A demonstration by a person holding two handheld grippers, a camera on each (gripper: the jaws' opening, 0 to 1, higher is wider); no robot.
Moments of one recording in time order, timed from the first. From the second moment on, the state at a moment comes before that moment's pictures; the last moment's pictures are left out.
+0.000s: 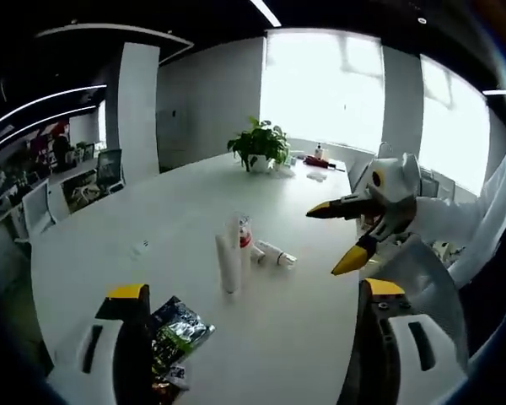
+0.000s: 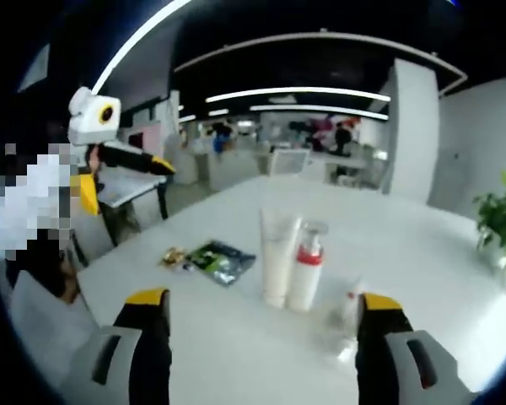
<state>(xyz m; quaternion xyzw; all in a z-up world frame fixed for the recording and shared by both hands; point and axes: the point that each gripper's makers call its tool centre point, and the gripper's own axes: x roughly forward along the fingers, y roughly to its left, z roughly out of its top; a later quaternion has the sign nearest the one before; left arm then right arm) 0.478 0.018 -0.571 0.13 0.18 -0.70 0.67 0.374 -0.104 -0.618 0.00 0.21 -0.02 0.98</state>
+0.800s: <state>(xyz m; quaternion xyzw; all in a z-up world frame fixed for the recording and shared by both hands) 0.451 0.037 -0.596 0.06 0.22 -0.69 0.69 0.333 -0.119 -0.639 0.02 0.24 -0.03 0.97</state>
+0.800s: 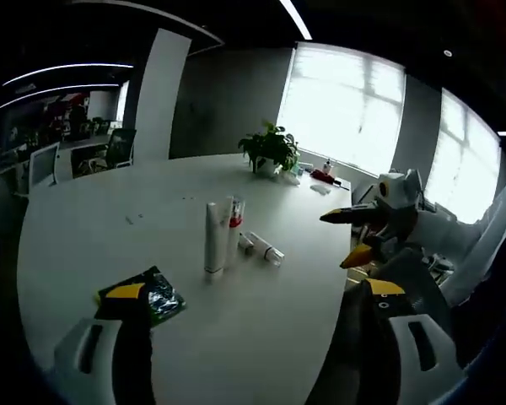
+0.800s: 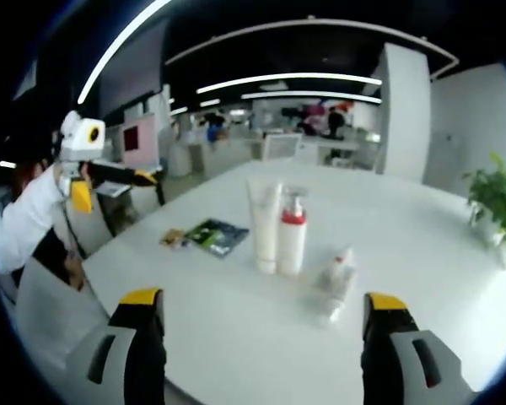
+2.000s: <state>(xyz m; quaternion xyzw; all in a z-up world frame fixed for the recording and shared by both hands) 0.443 0.023 -0.603 0.00 0.22 -0.60 0.76 0.345 -0.180 -0.698 0.04 0.29 0.02 0.96</state>
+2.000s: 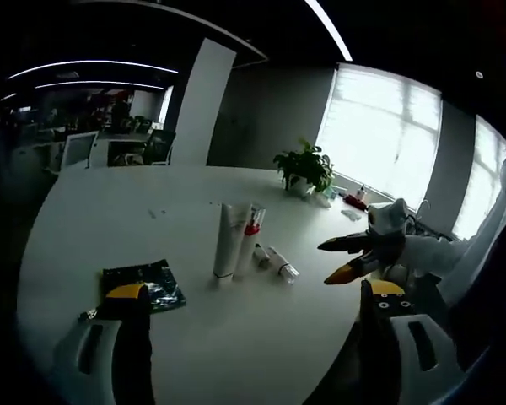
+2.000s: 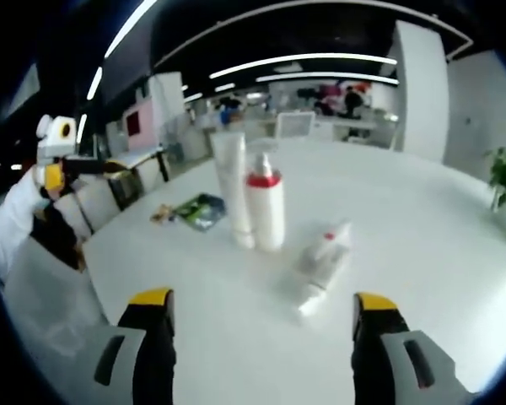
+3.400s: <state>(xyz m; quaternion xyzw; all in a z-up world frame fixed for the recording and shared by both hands) 0.436 0.023 -0.613 -0.01 0.23 -0.56 0.80 0.387 -0.211 -0.785 0.06 0.31 -0.03 0.95</state>
